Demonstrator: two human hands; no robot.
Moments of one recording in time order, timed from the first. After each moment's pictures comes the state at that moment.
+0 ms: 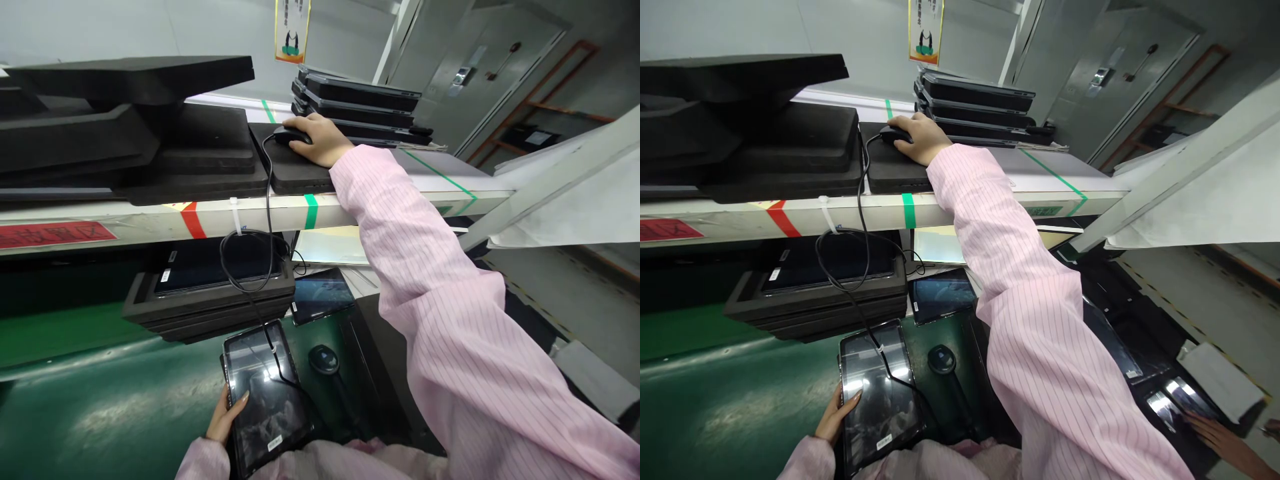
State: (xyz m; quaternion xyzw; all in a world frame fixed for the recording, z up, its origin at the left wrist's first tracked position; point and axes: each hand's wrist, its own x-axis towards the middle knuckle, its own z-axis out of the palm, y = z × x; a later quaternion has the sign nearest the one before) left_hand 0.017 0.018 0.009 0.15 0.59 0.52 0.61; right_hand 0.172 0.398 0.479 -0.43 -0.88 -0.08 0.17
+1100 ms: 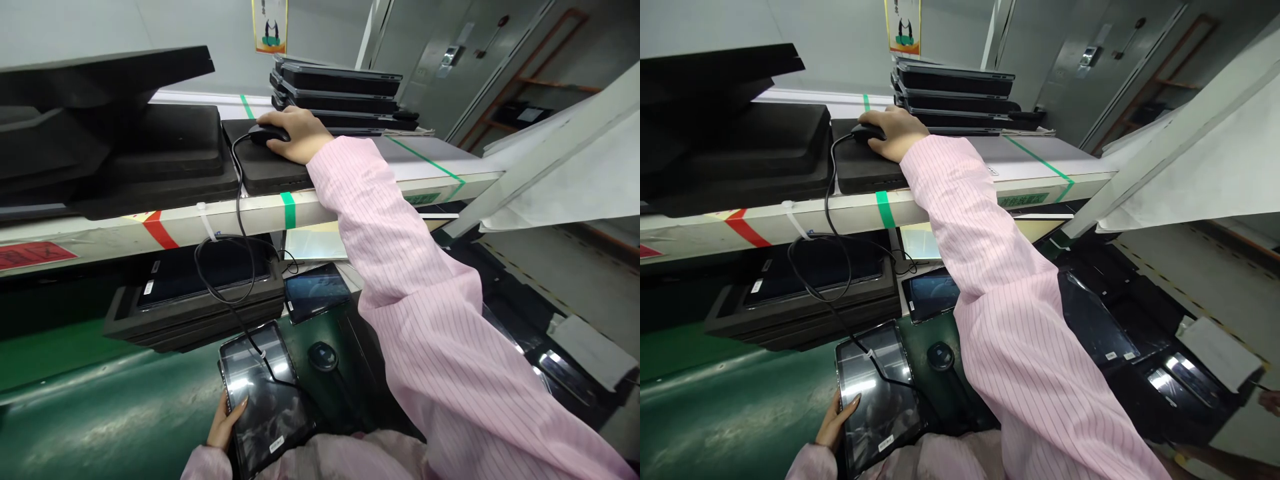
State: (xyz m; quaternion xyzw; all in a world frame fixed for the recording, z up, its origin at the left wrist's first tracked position) left_hand 0.014 0.017 0.008 0.15 0.61 0.51 0.58; right_hand 0.180 0.387 0.479 -0.44 -0.88 -0.05 0.18
